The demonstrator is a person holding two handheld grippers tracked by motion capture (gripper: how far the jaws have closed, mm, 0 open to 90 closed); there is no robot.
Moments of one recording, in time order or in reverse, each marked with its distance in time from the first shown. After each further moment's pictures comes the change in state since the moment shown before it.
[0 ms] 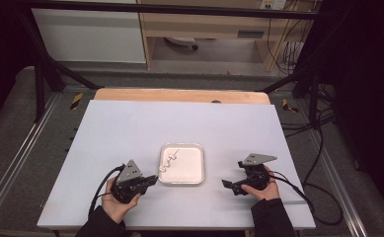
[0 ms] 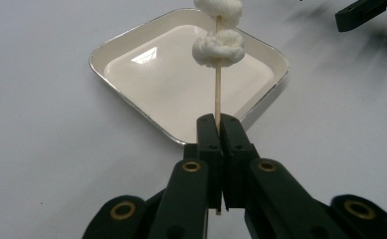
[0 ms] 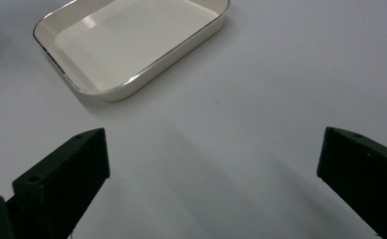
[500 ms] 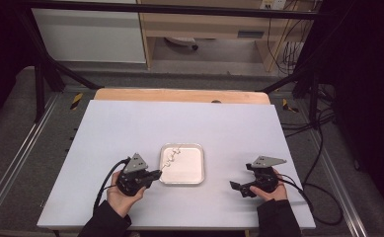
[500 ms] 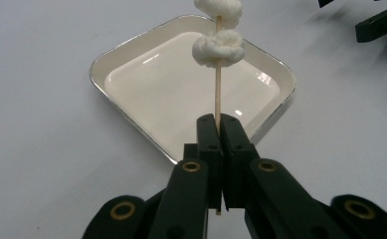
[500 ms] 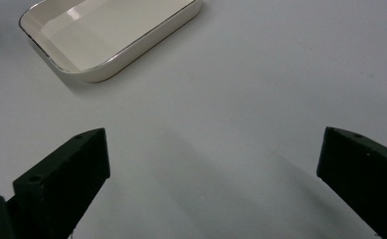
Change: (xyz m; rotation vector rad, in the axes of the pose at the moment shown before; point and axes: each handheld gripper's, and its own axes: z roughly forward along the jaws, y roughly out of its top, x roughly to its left) left arm 0.003 0.021 0.011 0.031 0.007 -0.032; right arm -0.011 -0.015 -0.015 -0.007 -0.023 0.026
